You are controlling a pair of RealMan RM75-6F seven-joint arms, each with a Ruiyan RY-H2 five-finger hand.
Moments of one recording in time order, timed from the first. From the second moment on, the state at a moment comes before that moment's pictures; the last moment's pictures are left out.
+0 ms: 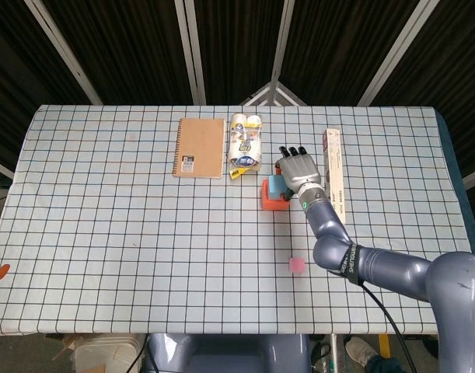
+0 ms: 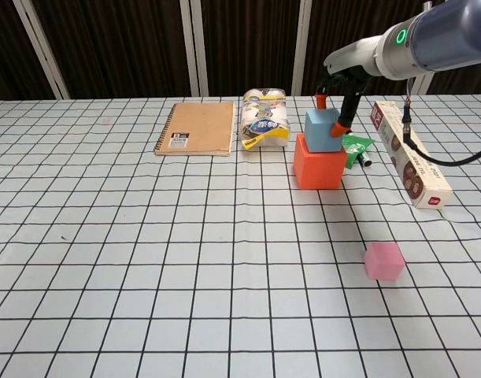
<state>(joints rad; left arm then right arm) -0.04 -1.11 -0.13 -1.69 1.24 1.50 0.17 1.31 -1.37 0.09 -1.40 -0.13 0.73 -0.66</state>
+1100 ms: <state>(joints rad) -0.04 -1.11 -0.13 -1.69 1.23 1.50 0.18 1.33 -1.35 0.06 -1.43 -0.12 0.71 -0.67</state>
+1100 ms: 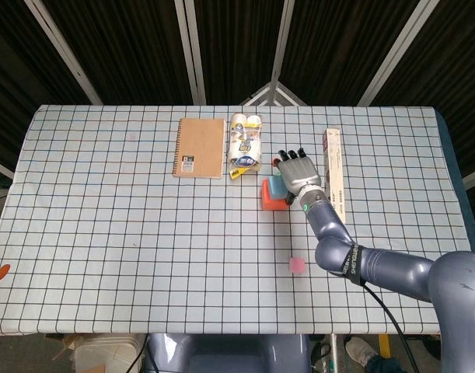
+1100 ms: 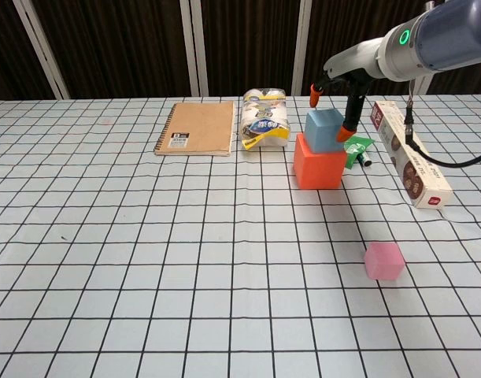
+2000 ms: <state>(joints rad) -0.05 -1.10 -0.11 -1.70 1.27 1.49 0.16 0.94 -0.96 -0.03 -1.93 -0.69 1.09 -0.41</state>
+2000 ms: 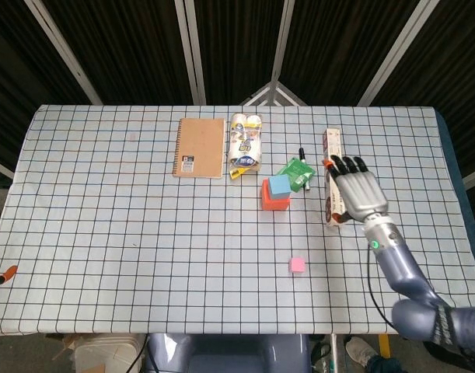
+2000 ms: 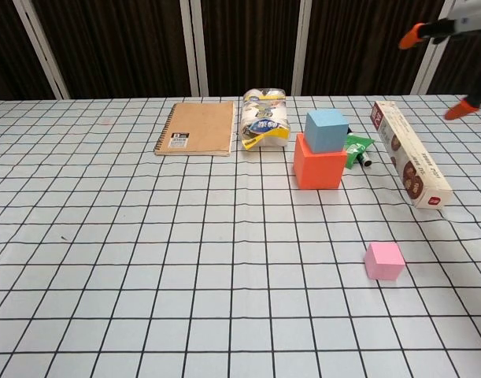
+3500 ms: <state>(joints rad) -0.05 -1.09 -0.11 -1.68 1.28 1.47 0.12 0.50 -1.40 -0.02 -1.84 -1.01 1.18 -0.51</state>
